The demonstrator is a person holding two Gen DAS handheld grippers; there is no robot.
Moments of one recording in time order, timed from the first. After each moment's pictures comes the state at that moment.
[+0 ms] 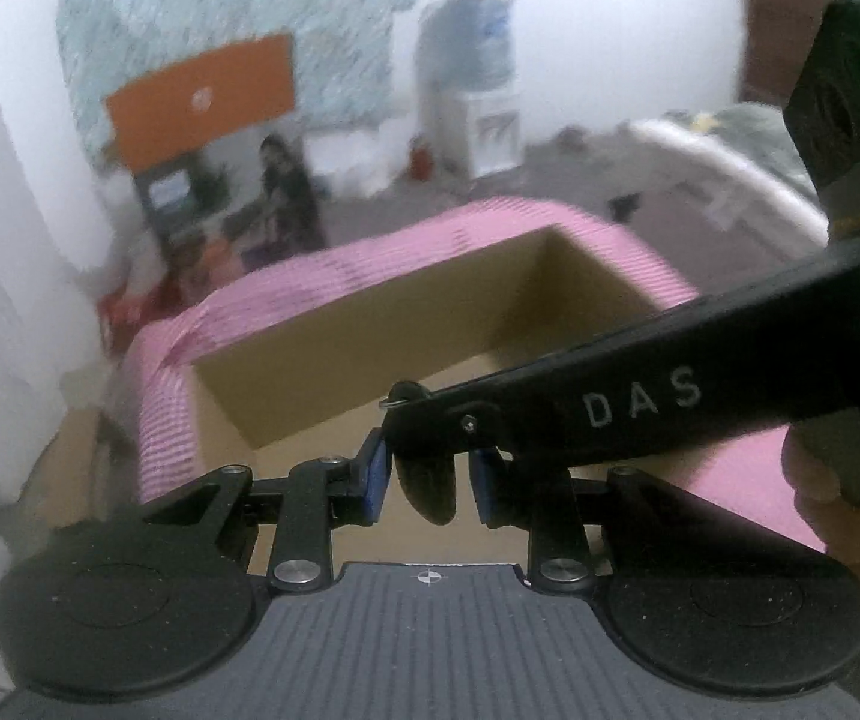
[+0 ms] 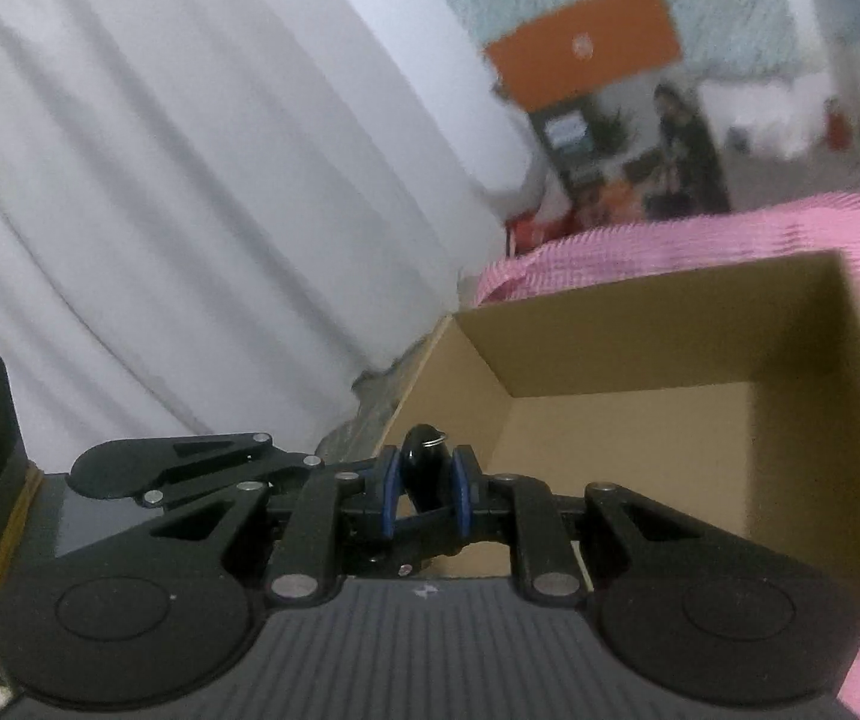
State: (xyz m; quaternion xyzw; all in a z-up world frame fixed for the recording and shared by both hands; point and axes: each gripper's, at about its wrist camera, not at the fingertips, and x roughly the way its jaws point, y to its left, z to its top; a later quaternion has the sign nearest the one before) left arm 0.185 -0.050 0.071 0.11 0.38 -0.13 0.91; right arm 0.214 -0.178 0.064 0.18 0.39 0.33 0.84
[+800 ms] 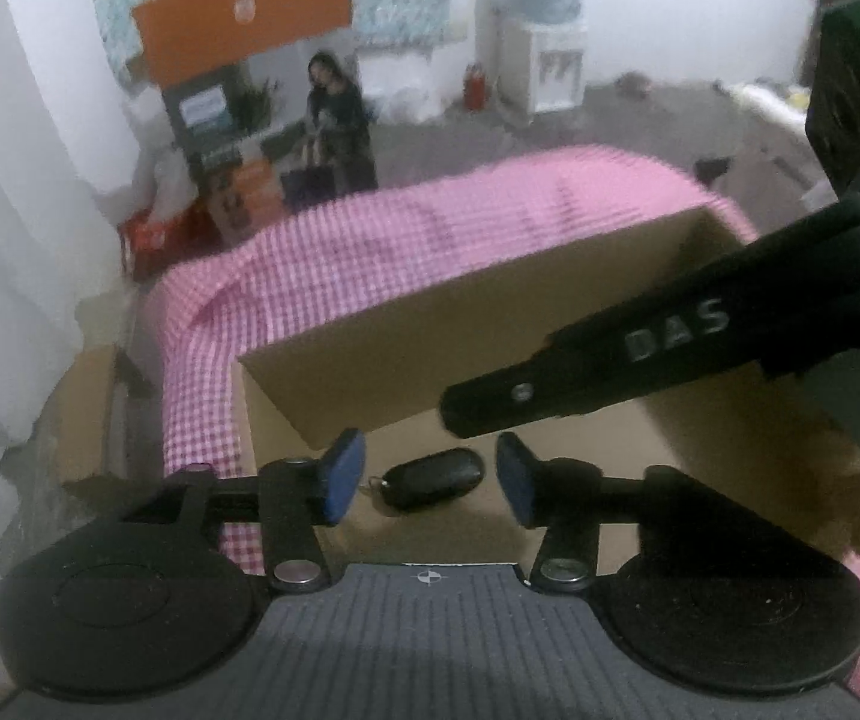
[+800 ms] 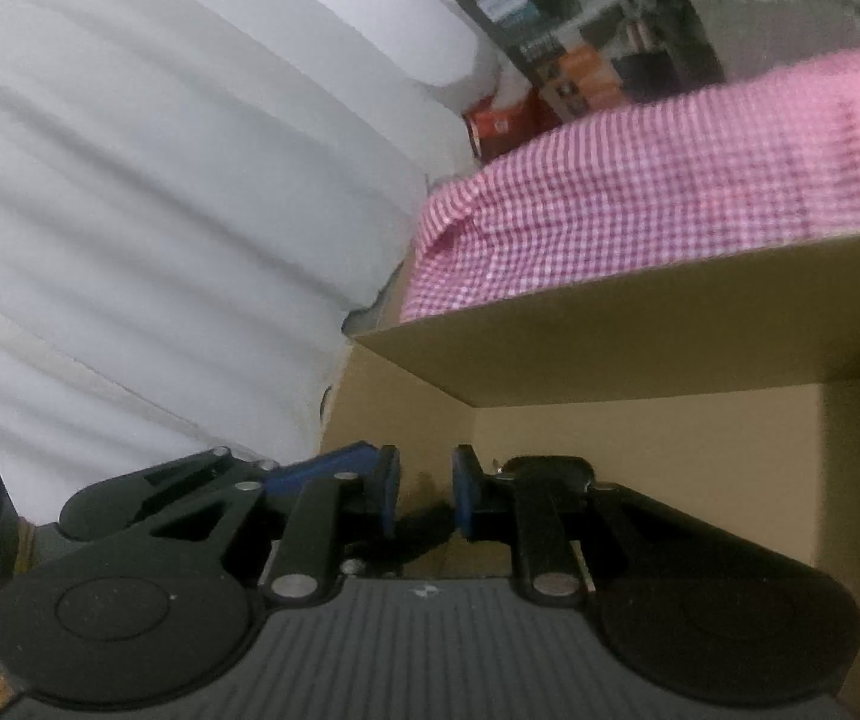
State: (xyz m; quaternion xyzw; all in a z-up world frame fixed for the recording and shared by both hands) left arm 0.245 -0.010 0.062 0.09 0.43 -0.10 0.89; right arm 0.339 -0.152 0.013 0.24 0.49 0.31 0.78
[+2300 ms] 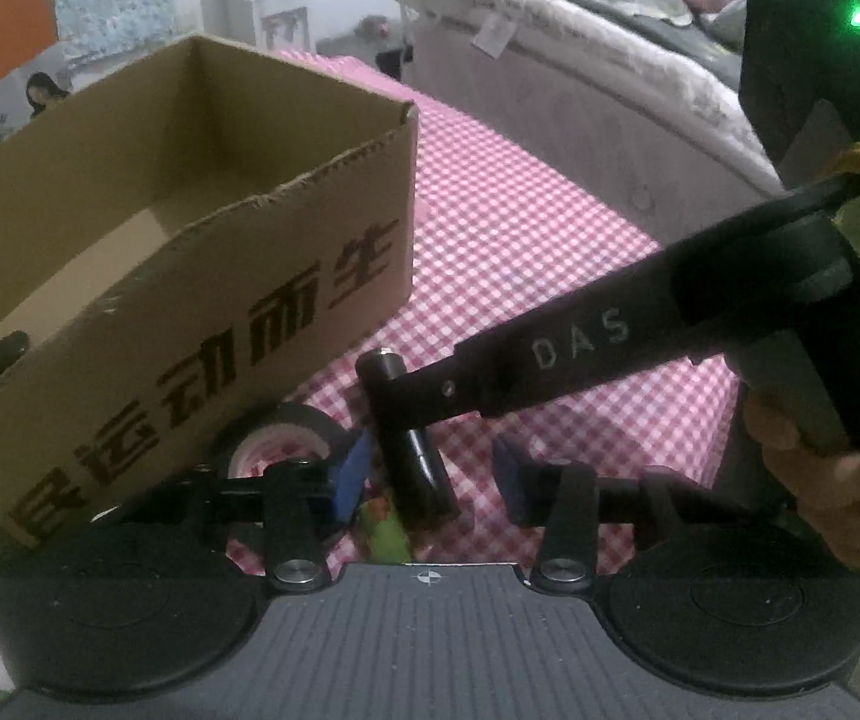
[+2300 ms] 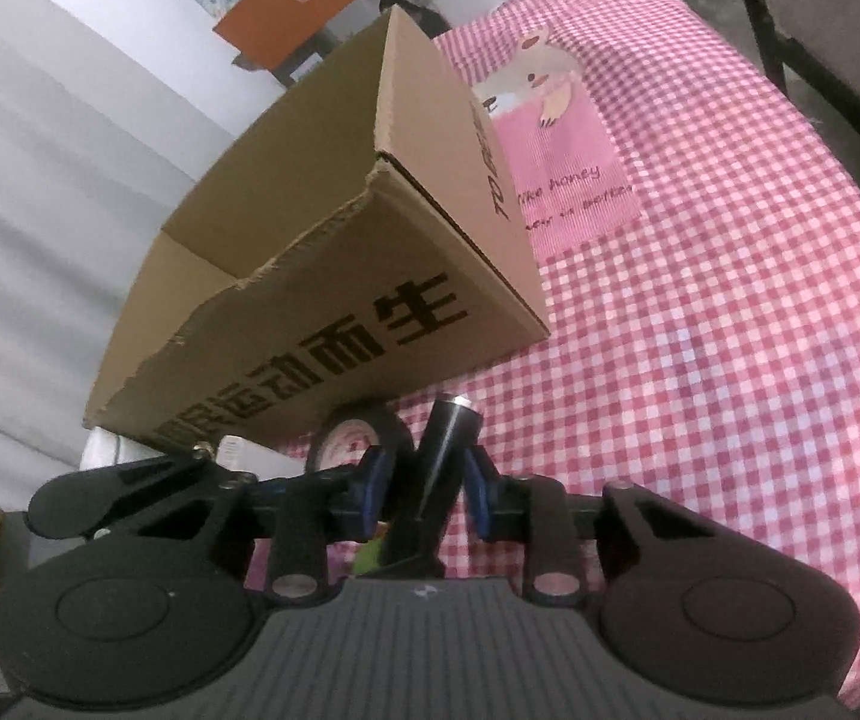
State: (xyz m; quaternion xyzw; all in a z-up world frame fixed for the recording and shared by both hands) left arm 0.122 -0.158 -0.042 0.14 0.45 -0.30 0.83; right arm 0.136 -0.303 -0.076 0.27 0.47 0.15 0.82
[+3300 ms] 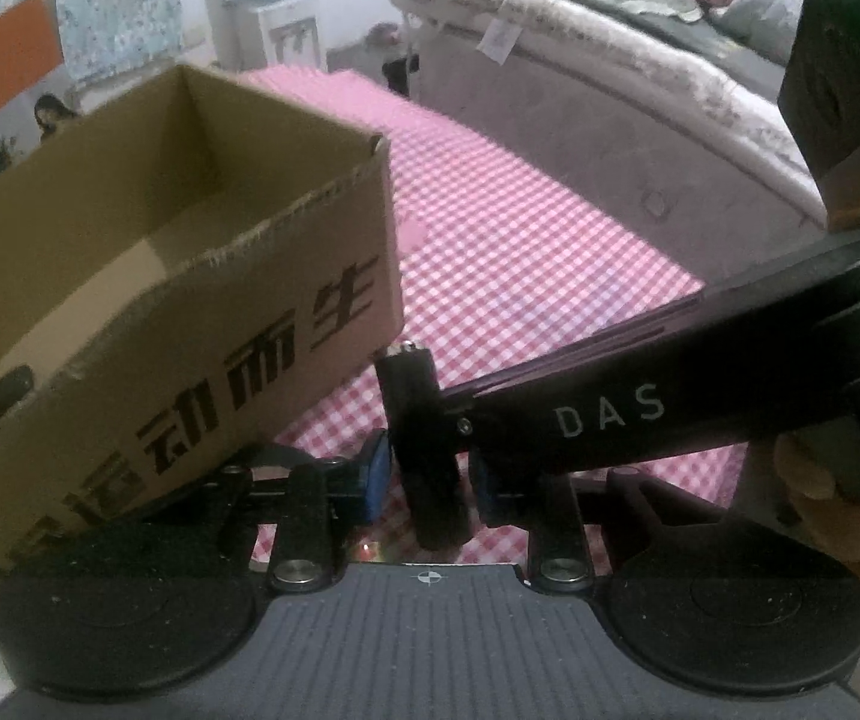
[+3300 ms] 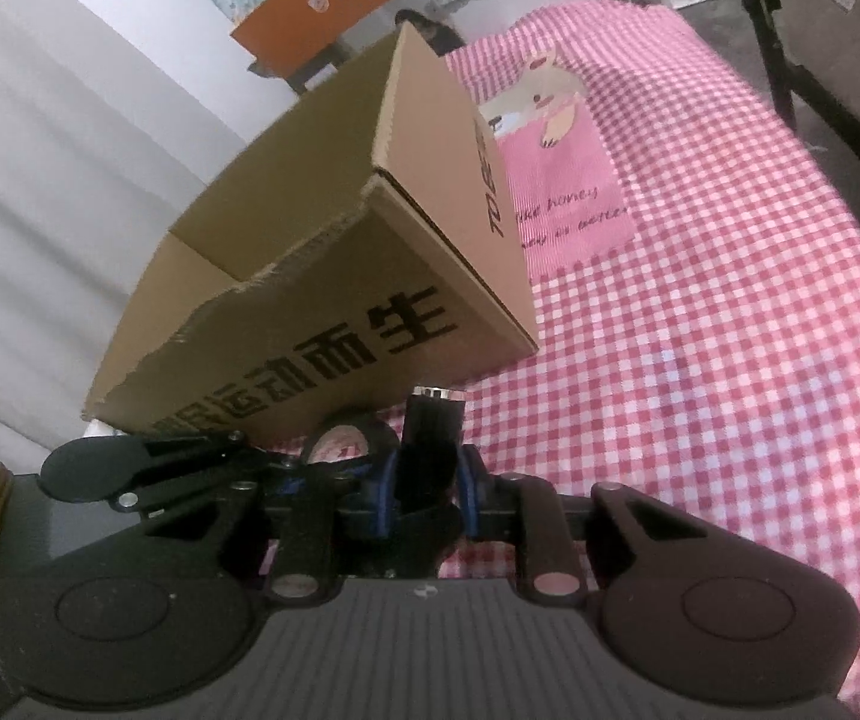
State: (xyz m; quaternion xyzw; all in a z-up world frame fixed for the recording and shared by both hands) left arm 0.117 -0.183 -0.032 0.16 0.43 -0.29 0.84; right arm 0.129 -0.314 -0.075 0.27 0.45 0.16 0.84
